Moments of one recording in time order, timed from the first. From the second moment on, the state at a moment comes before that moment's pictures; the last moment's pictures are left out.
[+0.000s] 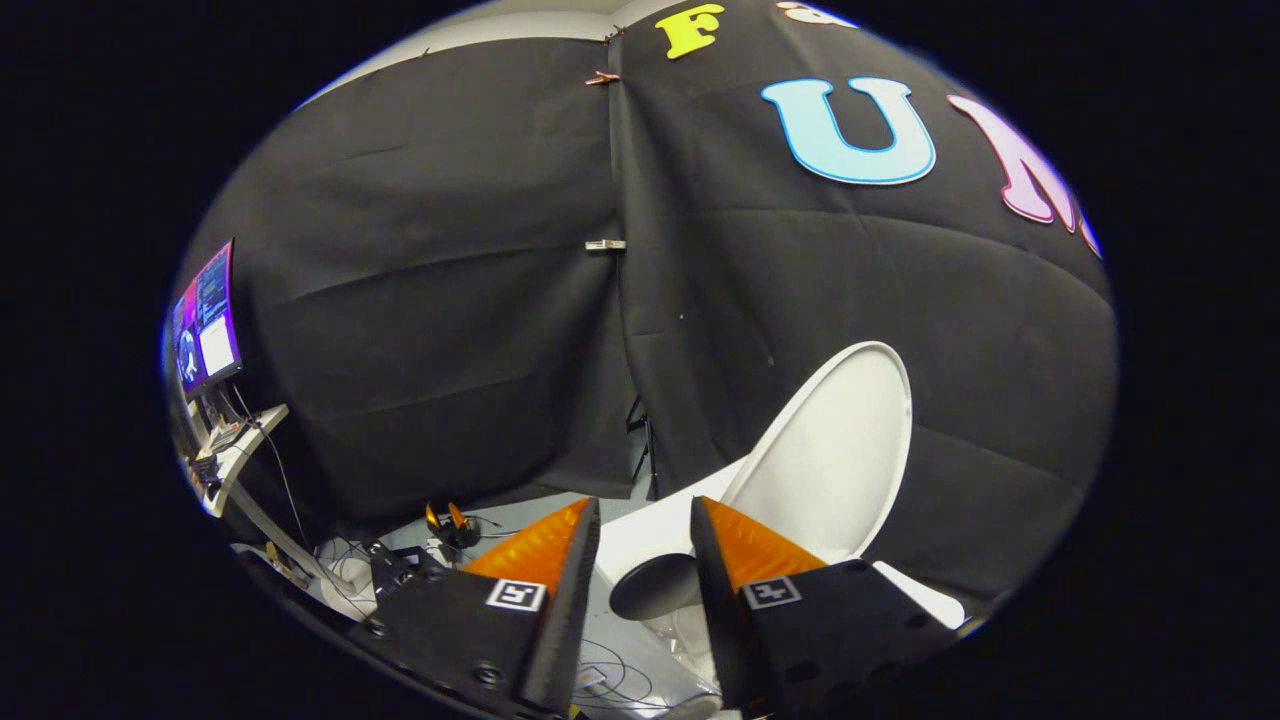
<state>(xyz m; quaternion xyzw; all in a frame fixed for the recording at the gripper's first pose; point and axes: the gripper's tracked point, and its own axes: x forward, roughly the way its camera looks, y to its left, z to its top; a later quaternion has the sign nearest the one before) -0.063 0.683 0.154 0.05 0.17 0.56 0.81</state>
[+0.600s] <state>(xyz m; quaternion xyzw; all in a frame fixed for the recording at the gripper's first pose) -0.063 0.676 0.213 0.07 0.10 0.55 0.83</state>
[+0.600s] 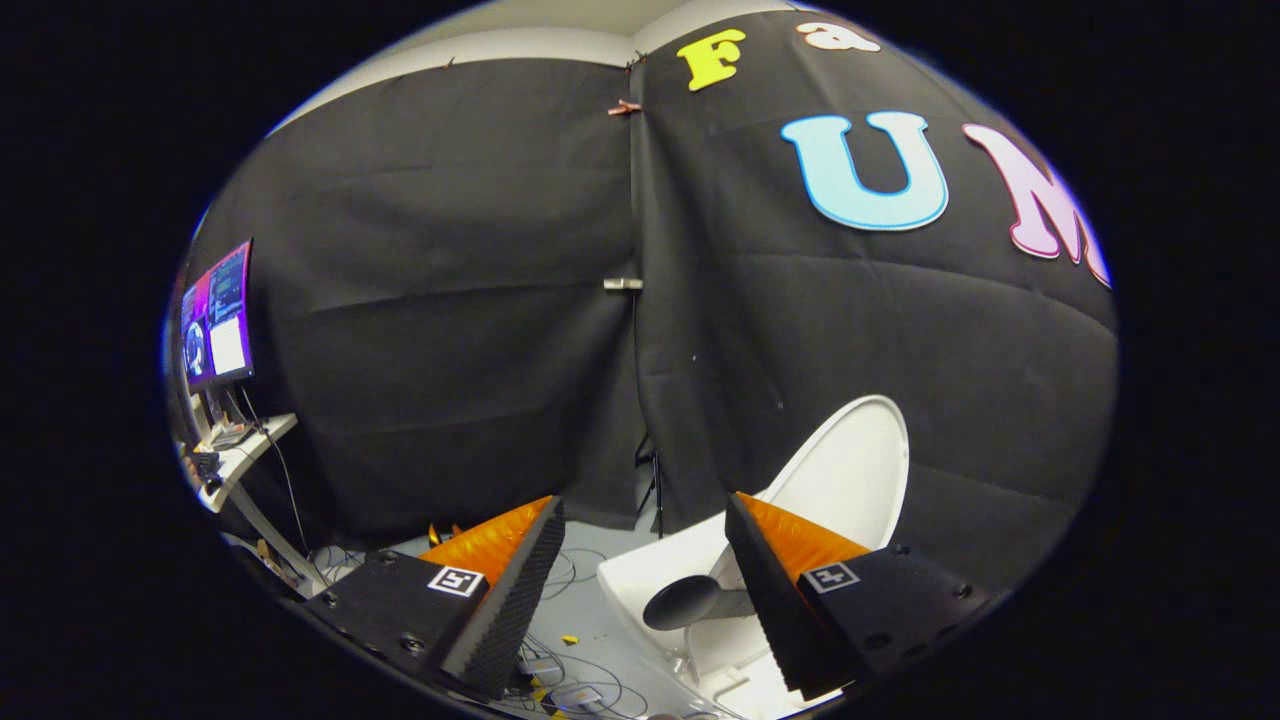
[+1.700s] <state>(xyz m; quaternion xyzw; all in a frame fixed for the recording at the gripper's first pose) 0.029 0.286 0.165 0.05 -0.05 0.30 0.95</state>
